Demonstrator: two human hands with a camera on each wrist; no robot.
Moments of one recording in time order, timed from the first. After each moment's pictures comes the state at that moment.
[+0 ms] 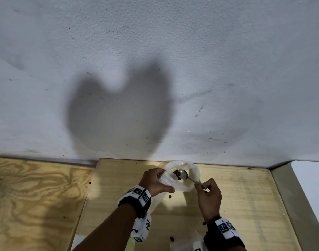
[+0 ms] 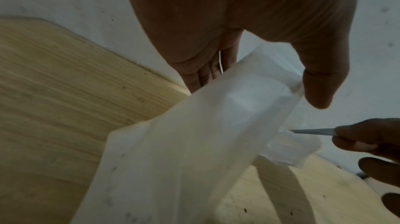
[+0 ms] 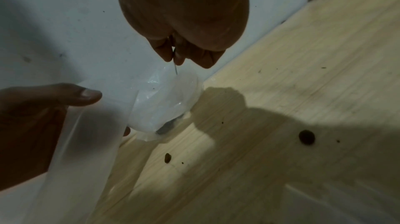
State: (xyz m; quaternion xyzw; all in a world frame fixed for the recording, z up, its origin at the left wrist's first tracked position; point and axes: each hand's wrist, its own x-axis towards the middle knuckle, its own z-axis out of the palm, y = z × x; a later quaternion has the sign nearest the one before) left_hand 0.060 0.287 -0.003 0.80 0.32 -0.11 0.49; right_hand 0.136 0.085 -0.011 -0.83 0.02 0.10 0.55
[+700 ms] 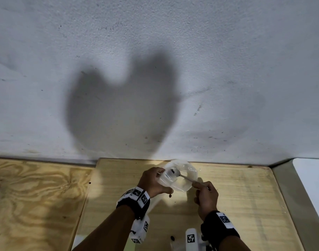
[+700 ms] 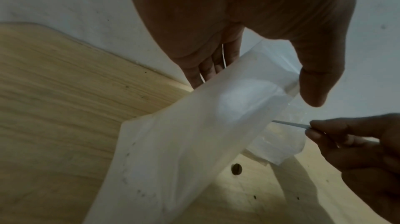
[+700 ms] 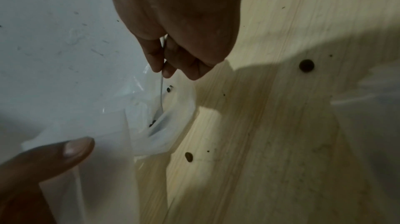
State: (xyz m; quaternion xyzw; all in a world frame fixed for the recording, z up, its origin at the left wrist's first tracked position) left_hand 0.055 0.287 -0.009 0.81 0.31 -0.10 0.49; right_hand 0.145 0.093 -0.032 -0.68 0.25 0.25 0.65
